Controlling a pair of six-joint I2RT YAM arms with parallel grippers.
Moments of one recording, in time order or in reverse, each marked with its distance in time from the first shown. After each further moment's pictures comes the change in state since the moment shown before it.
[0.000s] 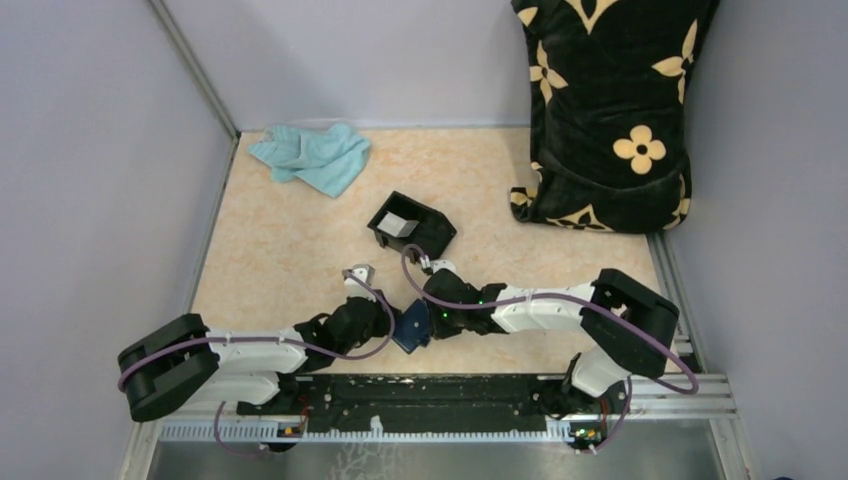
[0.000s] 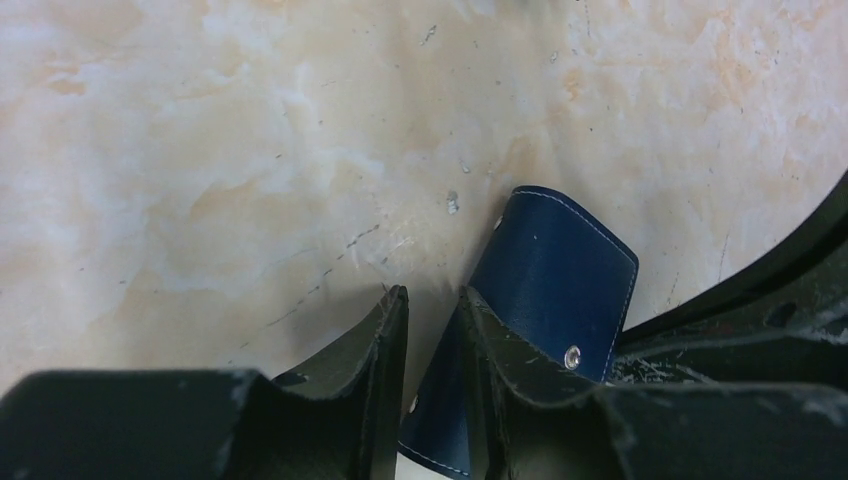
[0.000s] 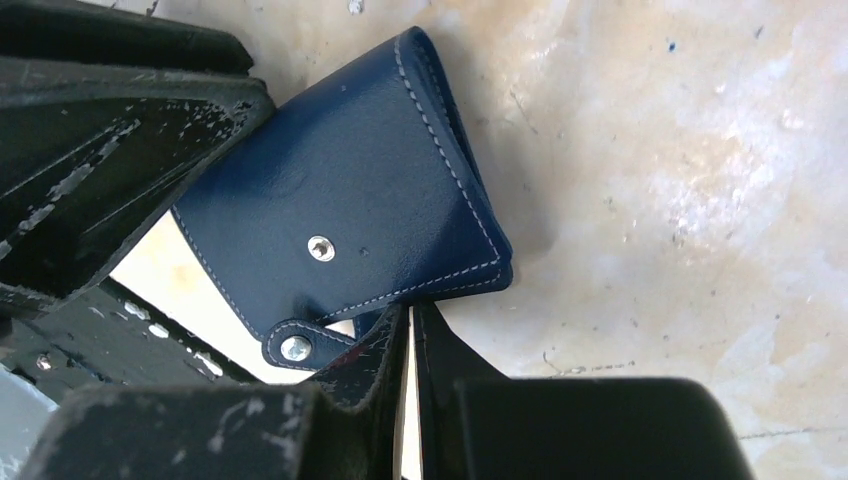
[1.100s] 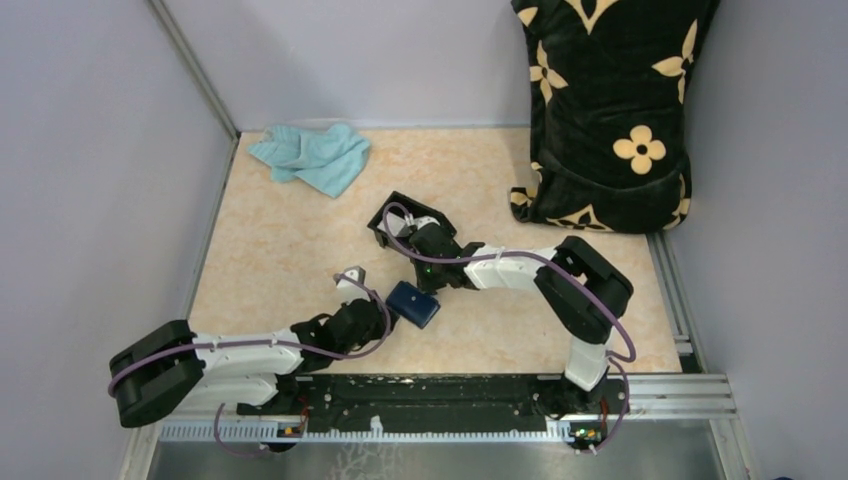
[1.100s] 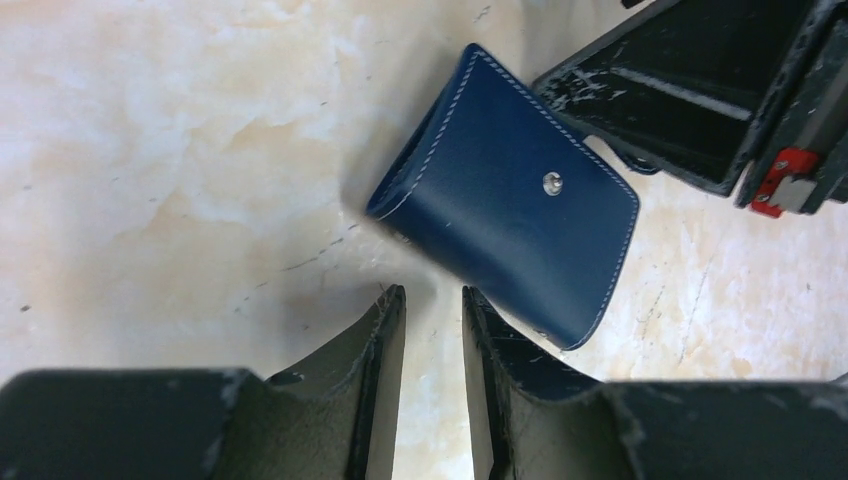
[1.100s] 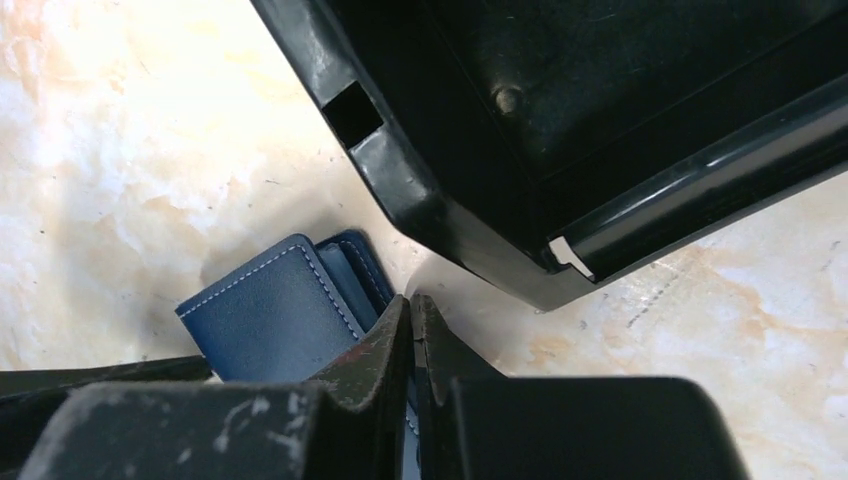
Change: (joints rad) left arm -0.022 -0.065 0.015 -0.149 -0.063 -0.185; right arm -0.196 0.285 0.320 0.015 -0.019 -0.222
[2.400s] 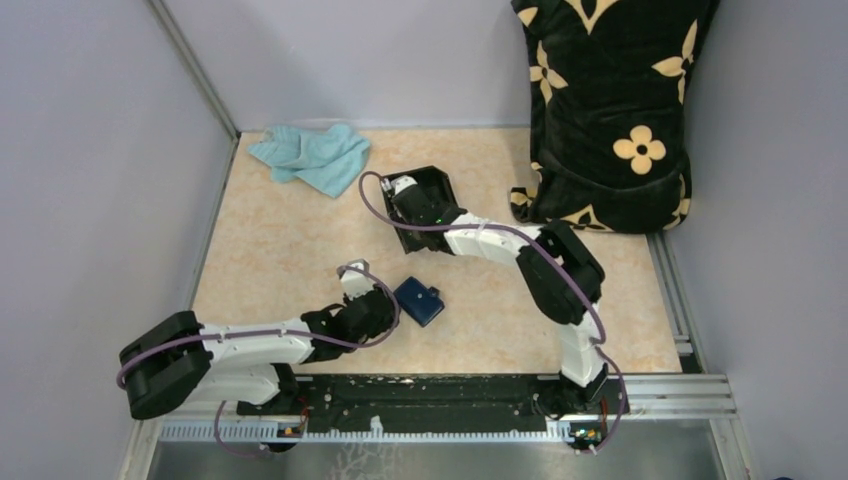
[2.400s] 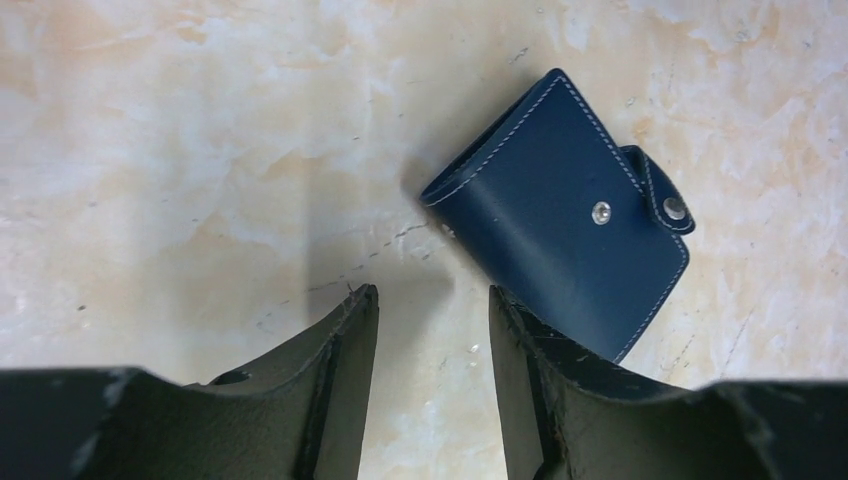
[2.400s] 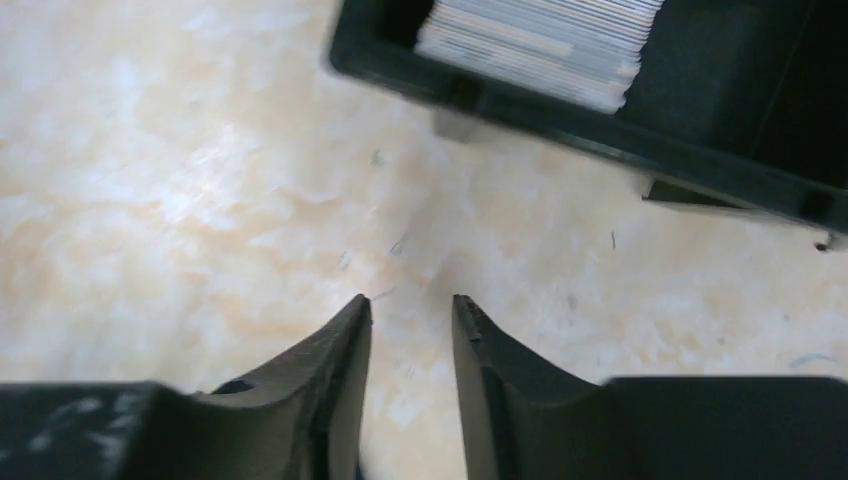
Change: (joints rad) left arm -0.005 0.069 0.137 -0.195 -0.092 -0.050; right arm -0.070 0.220 0.415 -0.133 0.121 -0.284
